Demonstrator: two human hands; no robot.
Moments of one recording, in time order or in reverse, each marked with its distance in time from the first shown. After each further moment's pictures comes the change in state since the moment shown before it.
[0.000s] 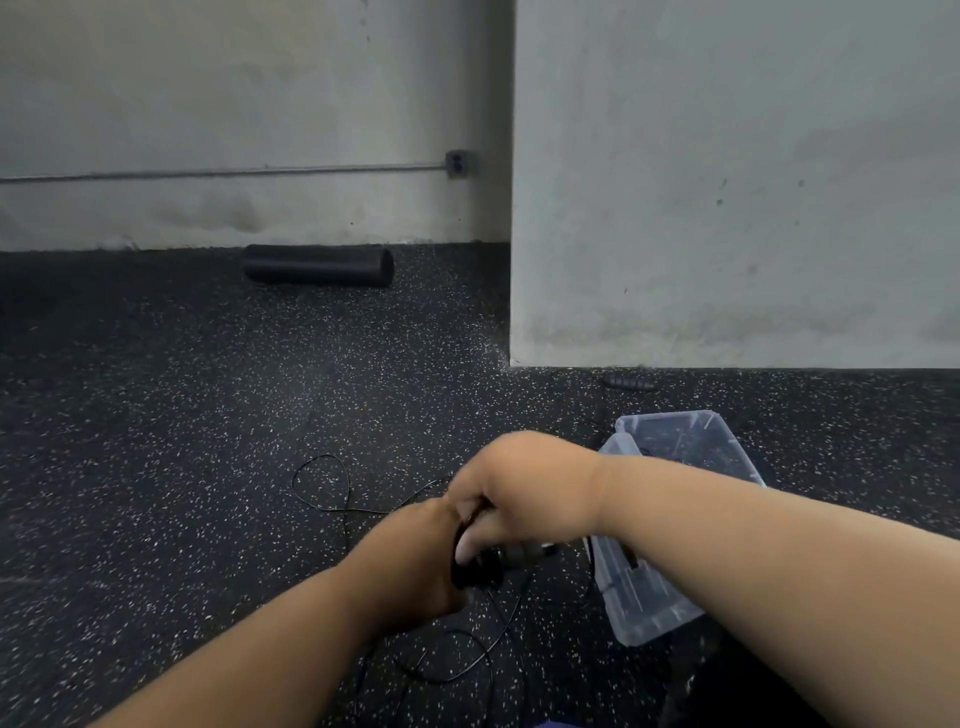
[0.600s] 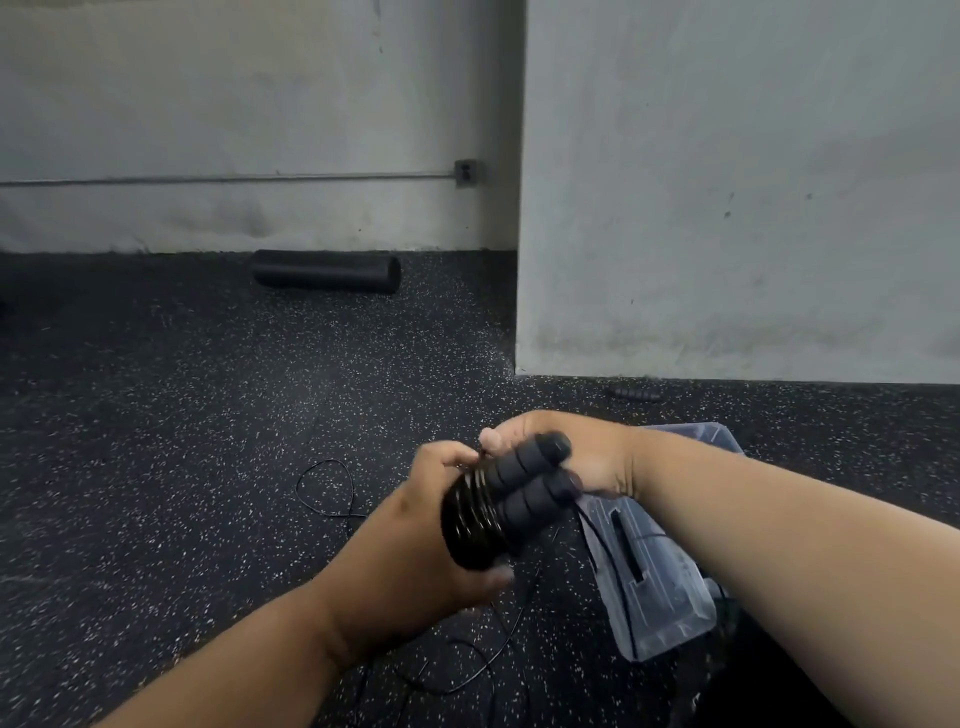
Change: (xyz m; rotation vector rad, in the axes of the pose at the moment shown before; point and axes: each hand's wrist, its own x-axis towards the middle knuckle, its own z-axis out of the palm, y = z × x) left_hand -0.034 0.024 -0.038 -0.540 0.271 0.023; right_hand -0.002 0.046 -0.014 0.621 -0.006 0.171
